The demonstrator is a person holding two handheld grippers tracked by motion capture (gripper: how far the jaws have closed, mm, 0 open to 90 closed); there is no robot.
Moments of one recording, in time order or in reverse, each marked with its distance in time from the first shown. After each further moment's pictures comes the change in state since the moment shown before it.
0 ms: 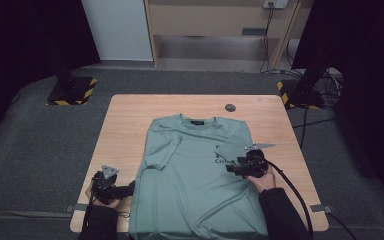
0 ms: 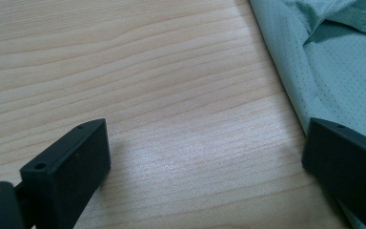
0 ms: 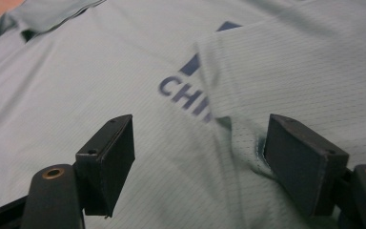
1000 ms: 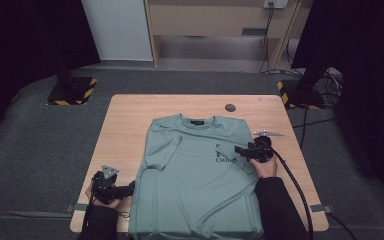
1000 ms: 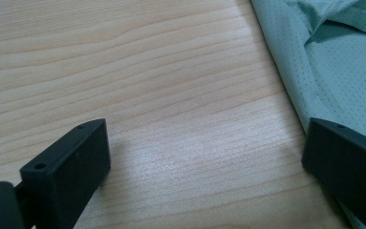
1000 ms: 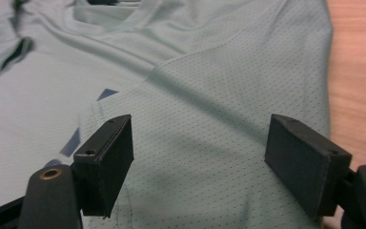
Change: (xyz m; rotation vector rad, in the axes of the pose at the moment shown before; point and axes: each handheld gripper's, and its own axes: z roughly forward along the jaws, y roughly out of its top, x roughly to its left) left arm 0.000 0.000 0.000 0.000 0.000 0.000; right arm -0.054 0.022 0.011 -0.124 -0.200 0.149
